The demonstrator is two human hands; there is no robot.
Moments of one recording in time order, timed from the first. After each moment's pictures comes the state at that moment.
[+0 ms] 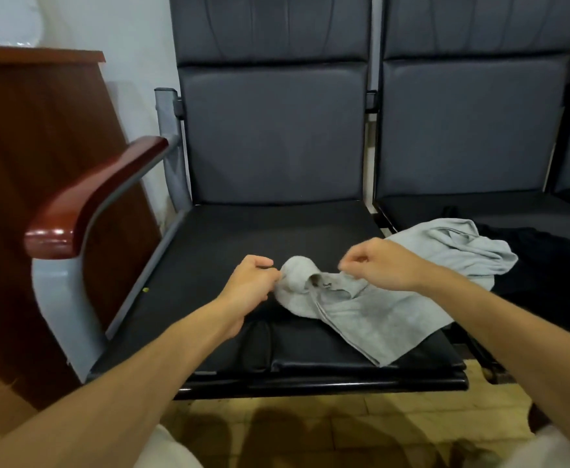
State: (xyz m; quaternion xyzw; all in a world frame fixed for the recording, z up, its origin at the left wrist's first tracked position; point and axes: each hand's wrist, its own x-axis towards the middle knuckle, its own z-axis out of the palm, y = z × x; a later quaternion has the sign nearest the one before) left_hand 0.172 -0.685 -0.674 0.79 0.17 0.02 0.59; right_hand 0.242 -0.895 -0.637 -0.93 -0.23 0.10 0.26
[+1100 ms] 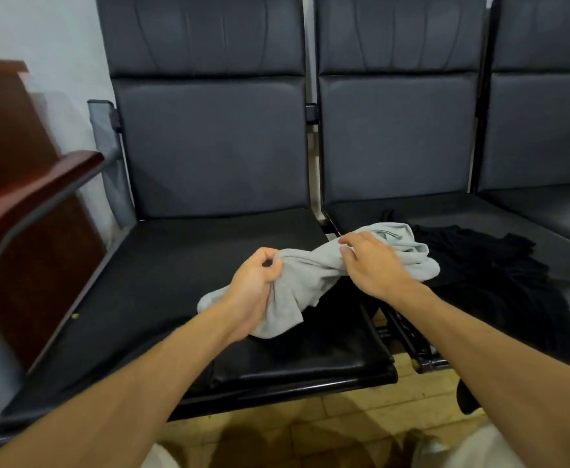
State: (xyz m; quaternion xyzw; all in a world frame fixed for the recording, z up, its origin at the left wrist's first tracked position) left_hand 0.202 -0.772 -0.671 0.66 0.04 -0.02 0.75; right_hand 0.262 -0.967 -0.663 -0.96 -0.14 -0.13 0.20
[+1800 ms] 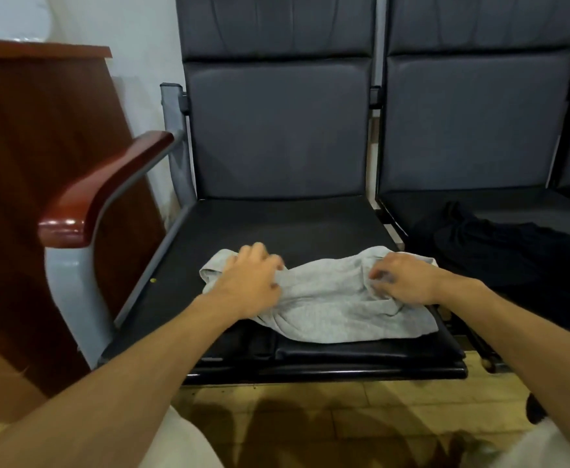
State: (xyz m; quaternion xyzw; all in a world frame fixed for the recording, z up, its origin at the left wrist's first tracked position) left_hand 0.169 -0.670 -0.675 1.00 -0.03 0.03 0.05; right_hand 0.264 -0.933 -0.680 -0.96 -0.24 0.10 0.05
